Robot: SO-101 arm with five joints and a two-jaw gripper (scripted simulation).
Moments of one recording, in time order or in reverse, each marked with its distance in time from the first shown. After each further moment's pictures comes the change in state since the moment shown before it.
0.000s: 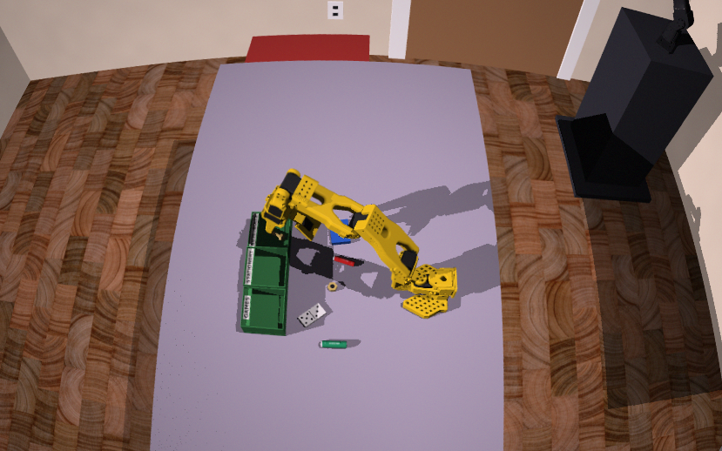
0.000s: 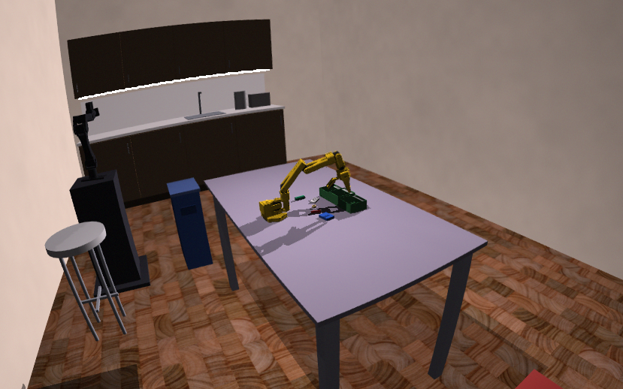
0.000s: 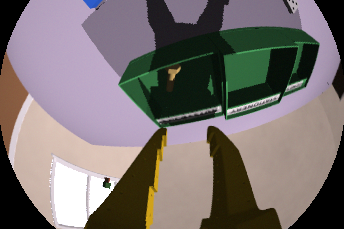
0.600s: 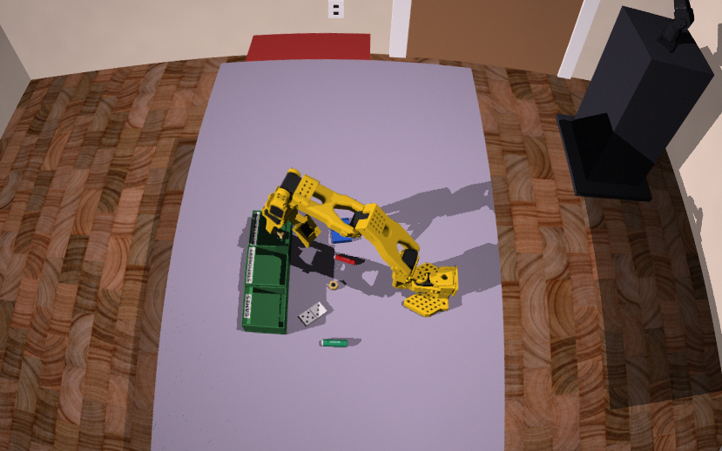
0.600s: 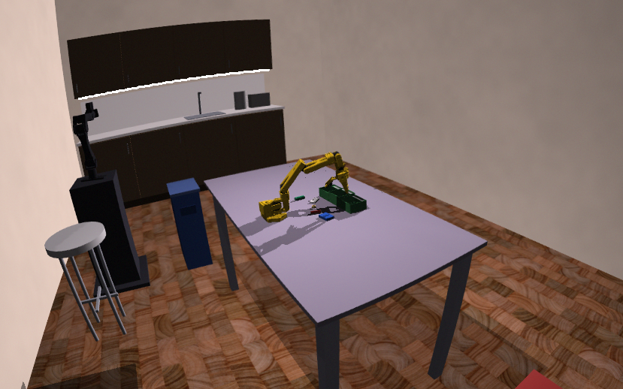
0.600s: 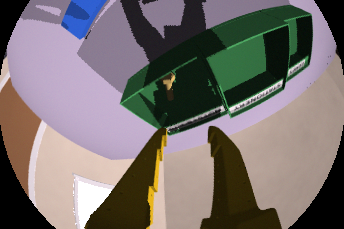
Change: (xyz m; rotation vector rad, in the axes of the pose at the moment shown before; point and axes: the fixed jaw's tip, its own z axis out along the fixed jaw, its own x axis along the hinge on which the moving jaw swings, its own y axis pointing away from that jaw) arm -0.008 -0.002 0.001 -0.003 -0.039 0.216
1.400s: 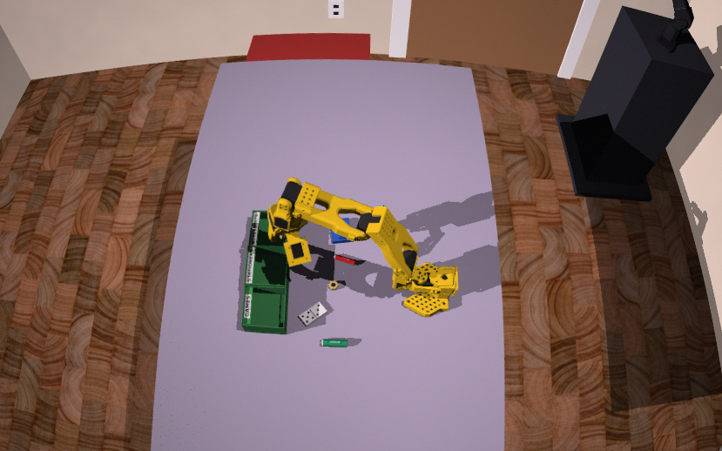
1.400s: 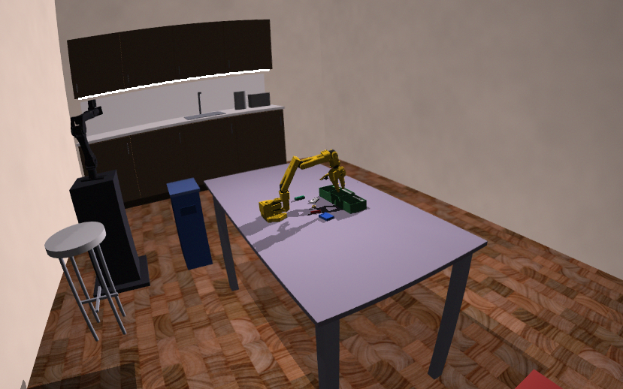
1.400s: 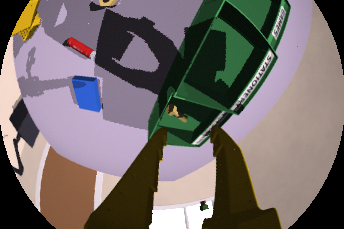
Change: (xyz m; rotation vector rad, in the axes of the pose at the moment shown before) arm -0.034 -0.015 -0.008 -0.040 -0.088 0.587
